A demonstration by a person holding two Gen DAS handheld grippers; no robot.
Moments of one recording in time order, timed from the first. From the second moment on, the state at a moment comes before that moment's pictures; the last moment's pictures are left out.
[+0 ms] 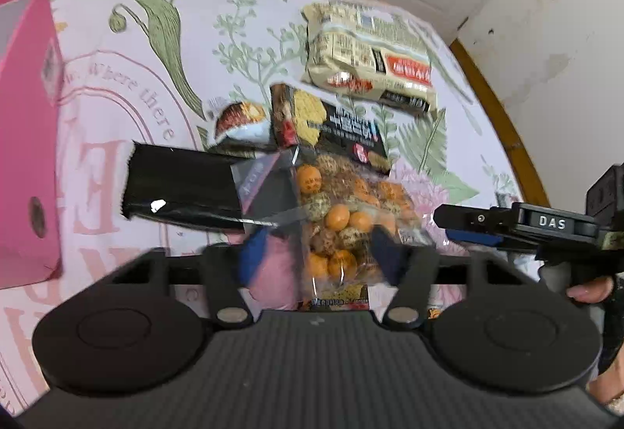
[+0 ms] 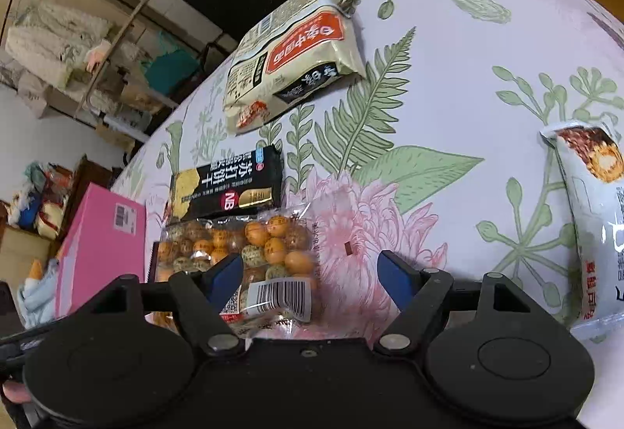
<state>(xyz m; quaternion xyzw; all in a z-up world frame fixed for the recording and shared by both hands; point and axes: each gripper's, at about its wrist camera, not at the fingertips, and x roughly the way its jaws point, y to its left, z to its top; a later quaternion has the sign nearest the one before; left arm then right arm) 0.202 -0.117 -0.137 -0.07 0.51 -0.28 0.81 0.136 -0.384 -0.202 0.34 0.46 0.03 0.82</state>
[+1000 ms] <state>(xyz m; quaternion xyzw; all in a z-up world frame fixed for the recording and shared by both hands) 0.188 -0.113 -0.140 -0.09 0.53 -0.30 0.79 0.136 -0.338 -0.187 0.26 0.52 0.07 0.81</state>
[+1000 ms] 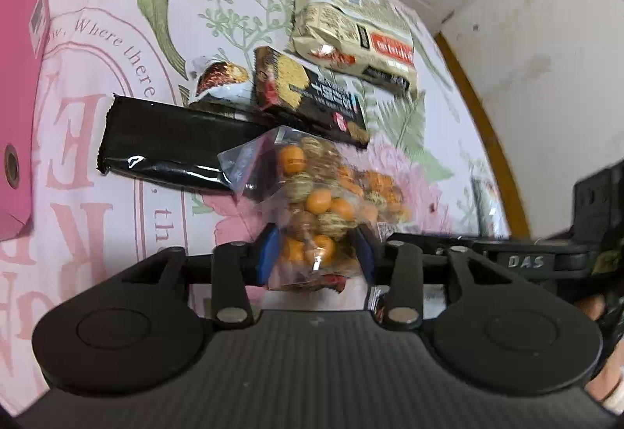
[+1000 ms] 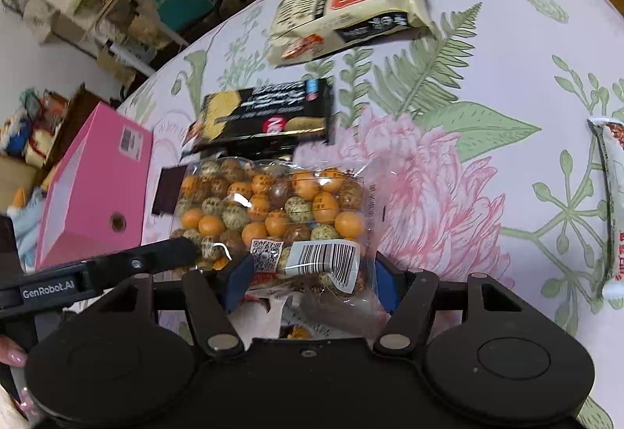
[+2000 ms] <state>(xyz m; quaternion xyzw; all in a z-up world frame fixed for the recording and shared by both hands) 0.093 0.013 -0.017 -0.07 0.49 -0.26 0.83 0.092 -0.196 -0.048 0.09 0.52 0.16 0.83</state>
